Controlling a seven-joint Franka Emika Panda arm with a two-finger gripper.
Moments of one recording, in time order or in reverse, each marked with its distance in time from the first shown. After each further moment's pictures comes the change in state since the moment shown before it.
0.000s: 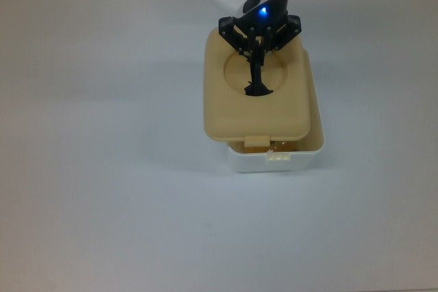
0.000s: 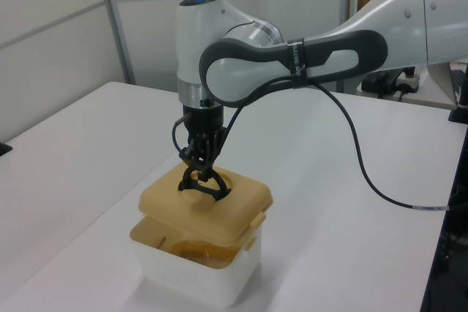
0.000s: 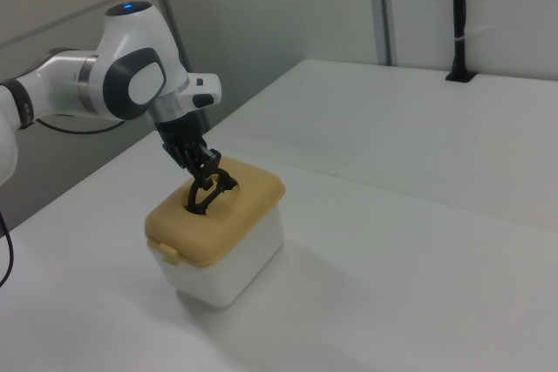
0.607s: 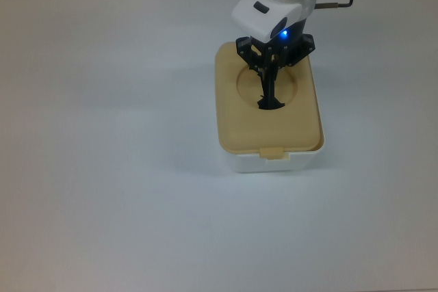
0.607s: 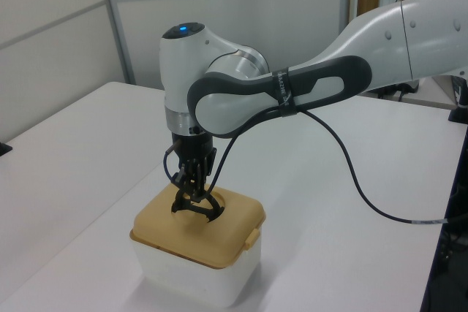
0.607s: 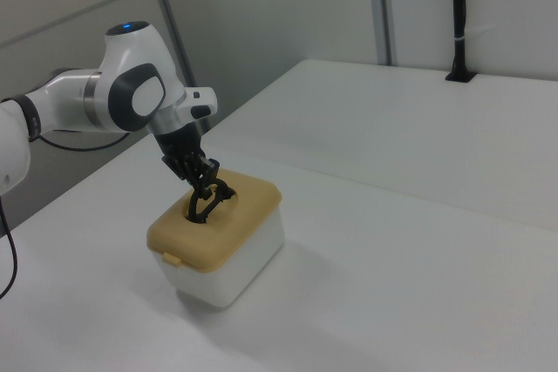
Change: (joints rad) arm 0.048 0.062 0.000 0.000 -0.045 0.041 0.001
